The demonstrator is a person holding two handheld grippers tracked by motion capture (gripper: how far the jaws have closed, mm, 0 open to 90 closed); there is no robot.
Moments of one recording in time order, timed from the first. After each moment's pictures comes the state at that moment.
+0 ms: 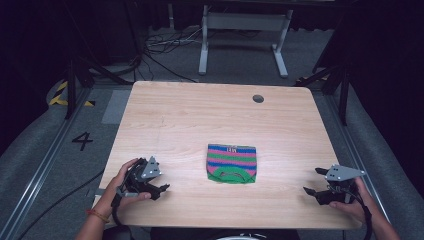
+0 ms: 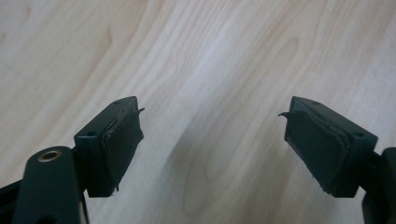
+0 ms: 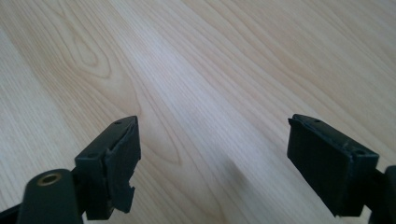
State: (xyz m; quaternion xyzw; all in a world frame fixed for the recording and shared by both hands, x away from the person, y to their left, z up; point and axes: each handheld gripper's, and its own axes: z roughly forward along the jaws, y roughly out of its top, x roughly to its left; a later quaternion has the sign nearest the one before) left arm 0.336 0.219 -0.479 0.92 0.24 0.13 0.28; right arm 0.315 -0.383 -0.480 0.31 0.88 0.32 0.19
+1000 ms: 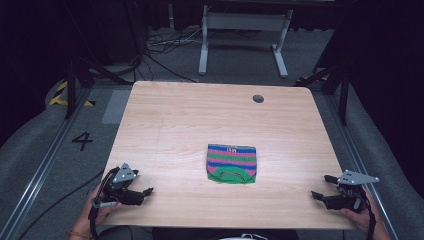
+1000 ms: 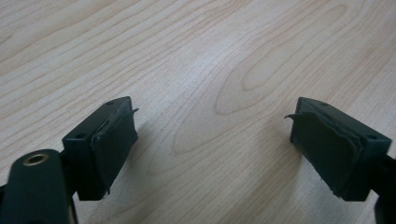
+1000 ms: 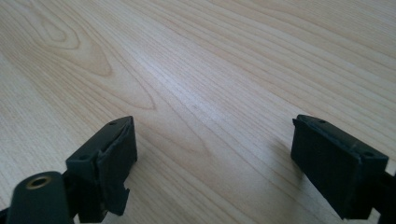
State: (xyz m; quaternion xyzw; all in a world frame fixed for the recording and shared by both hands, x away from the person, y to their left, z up) left arm 0.318 0.268 -0.501 0.86 0.37 0.12 0.34; right arm 0.304 -0.418 -0.506 0.39 0.83 0.36 0.15
